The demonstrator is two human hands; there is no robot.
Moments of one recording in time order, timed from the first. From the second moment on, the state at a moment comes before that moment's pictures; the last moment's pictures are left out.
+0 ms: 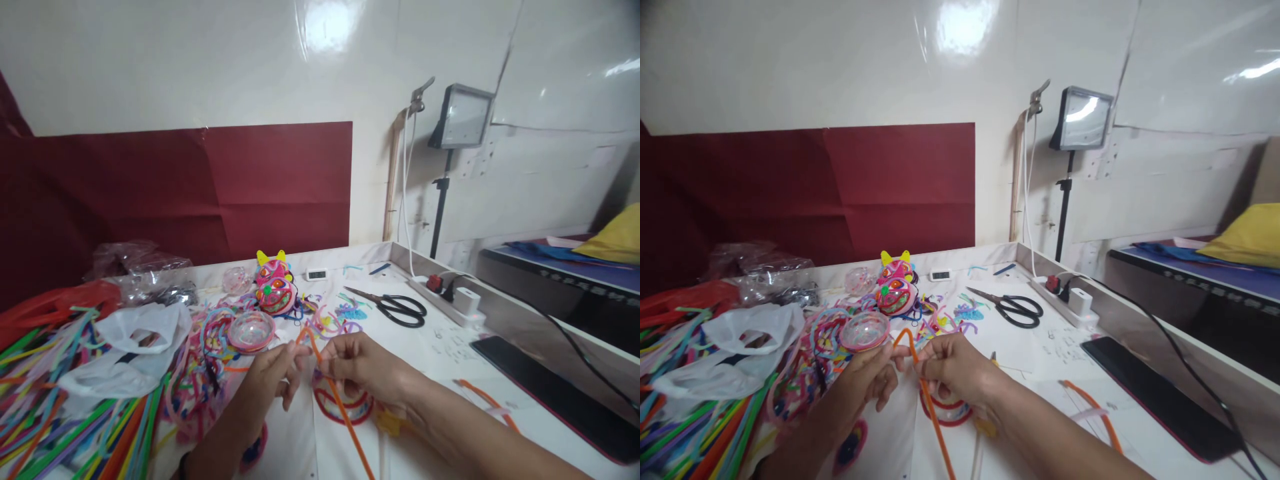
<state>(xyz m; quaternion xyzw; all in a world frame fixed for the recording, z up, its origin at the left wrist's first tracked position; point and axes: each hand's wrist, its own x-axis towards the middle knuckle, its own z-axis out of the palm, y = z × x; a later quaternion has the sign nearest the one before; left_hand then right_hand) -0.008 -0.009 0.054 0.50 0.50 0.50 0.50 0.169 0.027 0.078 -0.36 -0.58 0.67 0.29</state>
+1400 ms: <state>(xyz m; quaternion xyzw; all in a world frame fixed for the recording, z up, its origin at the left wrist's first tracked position) -0.007 -0.007 0.058 0.52 0.52 0.47 0.48 0.172 0.024 0.063 -0.41 -0.58 0.66 0.26</state>
